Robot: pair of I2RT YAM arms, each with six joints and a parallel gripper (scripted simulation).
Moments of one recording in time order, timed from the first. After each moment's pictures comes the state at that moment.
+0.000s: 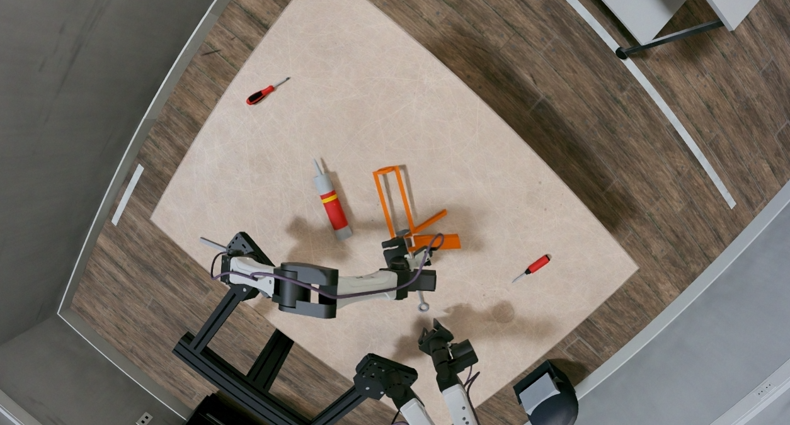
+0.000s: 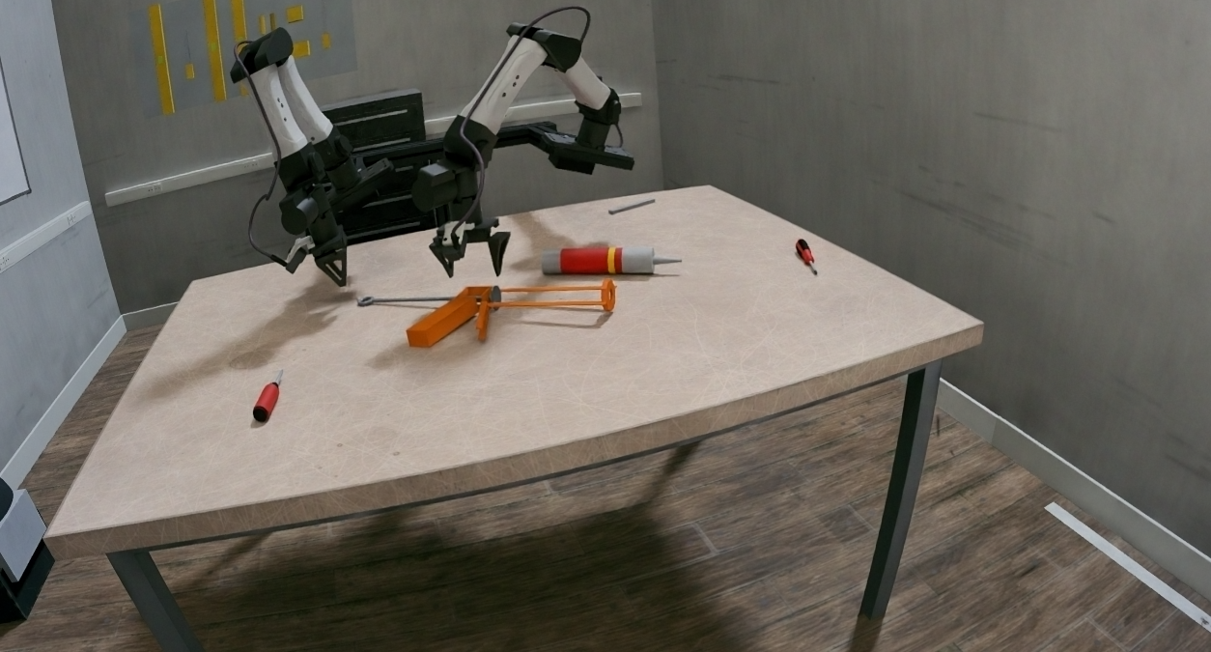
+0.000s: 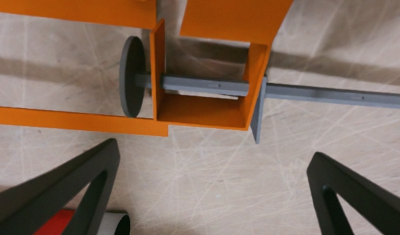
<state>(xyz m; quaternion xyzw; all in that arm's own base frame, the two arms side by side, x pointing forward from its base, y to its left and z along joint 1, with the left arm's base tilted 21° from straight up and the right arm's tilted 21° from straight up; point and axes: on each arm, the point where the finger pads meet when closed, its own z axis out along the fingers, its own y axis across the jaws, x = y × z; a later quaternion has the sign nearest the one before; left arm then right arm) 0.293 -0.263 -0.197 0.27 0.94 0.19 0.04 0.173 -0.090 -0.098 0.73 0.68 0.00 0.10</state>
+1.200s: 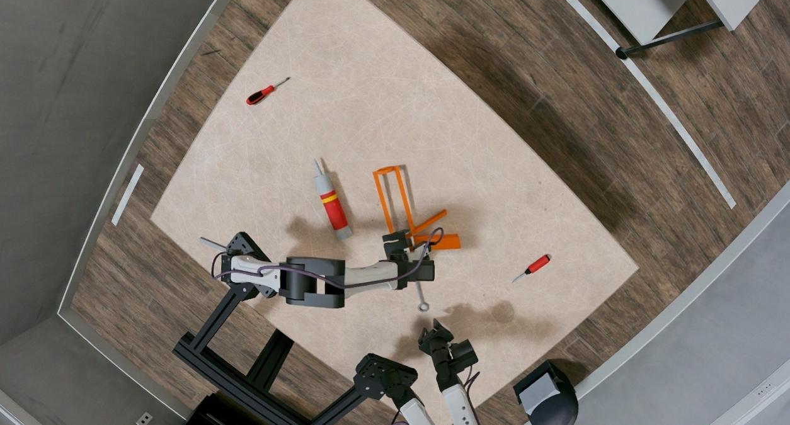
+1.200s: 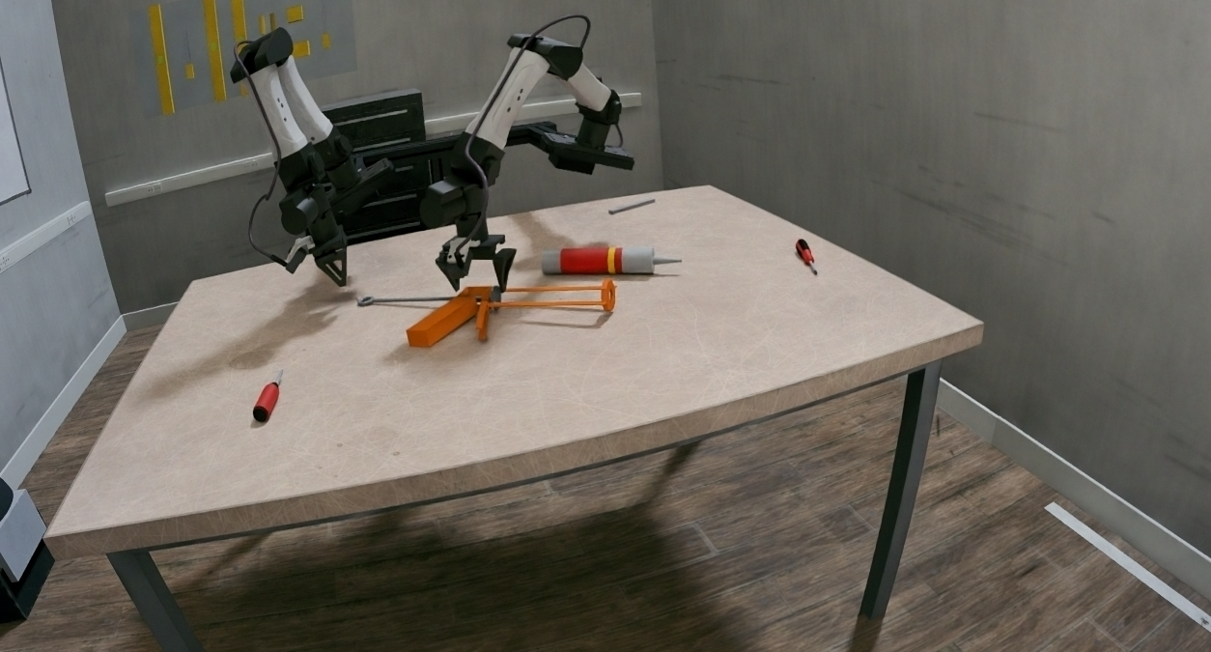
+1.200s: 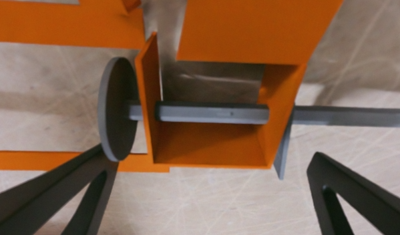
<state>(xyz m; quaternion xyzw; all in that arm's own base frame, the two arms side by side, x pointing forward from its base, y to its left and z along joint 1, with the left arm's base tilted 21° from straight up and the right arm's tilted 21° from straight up) 0.299 -0.247 -0.223 0.30 0.94 0.18 0.02 0.173 -0.090 -0.098 0.73 0.68 0.00 0.10</state>
